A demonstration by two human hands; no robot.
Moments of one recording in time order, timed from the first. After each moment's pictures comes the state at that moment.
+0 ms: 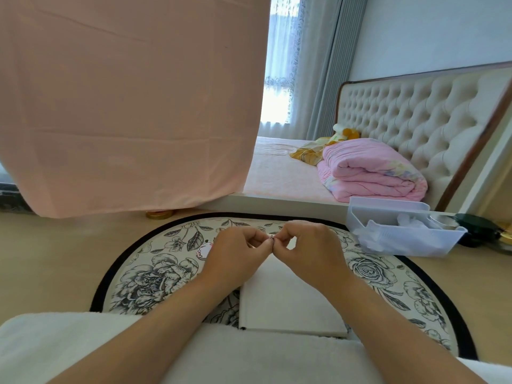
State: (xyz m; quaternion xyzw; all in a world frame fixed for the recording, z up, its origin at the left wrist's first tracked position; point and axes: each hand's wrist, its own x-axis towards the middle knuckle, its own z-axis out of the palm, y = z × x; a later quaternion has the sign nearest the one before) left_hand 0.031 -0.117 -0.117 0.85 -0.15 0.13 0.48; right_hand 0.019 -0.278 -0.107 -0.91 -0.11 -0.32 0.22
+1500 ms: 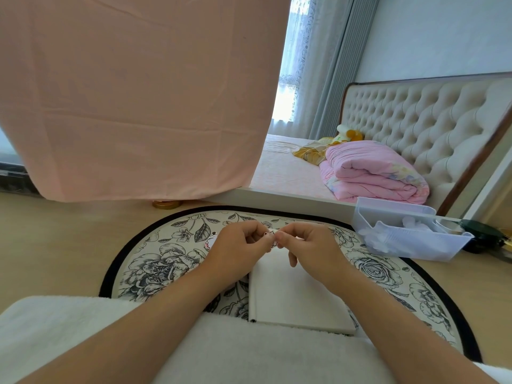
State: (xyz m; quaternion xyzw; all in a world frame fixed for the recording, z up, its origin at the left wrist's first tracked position) left_hand 0.036 -0.101 -0.125 0.80 -0.19 0.08 0.57; right_hand 0.013 -0.268 -0.099 -0.85 -0.09 -0.11 0.50
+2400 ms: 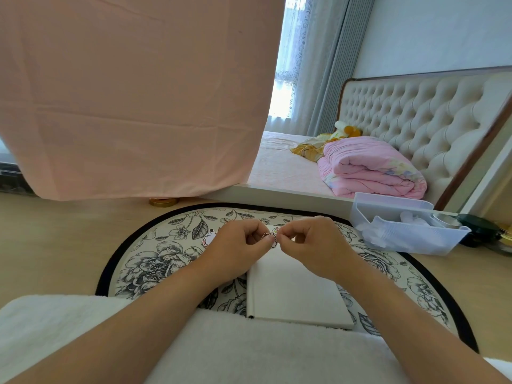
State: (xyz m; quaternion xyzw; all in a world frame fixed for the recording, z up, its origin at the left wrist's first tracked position) left_hand 0.035 -0.097 -0.124 0.81 -0.23 0.06 0.53; right_hand 0.014 -0.282 -0.096 -0.91 -0.18 -0.16 0.33
